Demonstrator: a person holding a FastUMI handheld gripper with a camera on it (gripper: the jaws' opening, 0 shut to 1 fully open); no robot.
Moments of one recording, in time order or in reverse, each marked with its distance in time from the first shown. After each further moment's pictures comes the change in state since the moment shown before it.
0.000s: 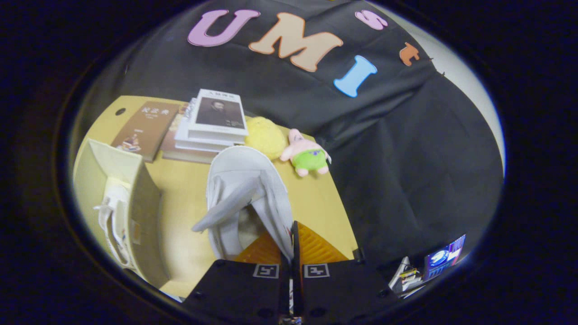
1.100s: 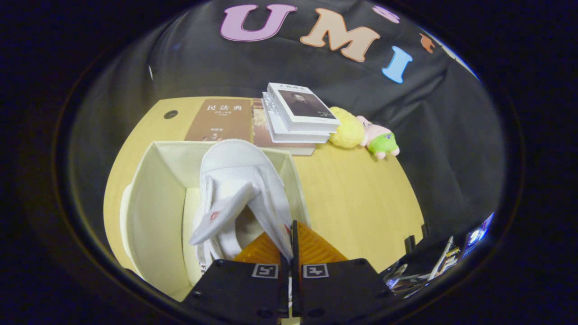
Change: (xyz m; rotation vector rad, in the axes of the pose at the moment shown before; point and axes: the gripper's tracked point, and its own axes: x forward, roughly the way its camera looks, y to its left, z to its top) arm -0.041 0.203 -0.029 0.115 0.143 0.233
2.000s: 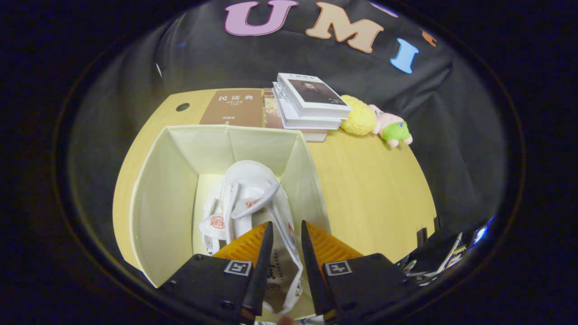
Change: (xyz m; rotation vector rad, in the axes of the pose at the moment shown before) arm -0.013 0.008 -0.013 0.013 0.023 0.101
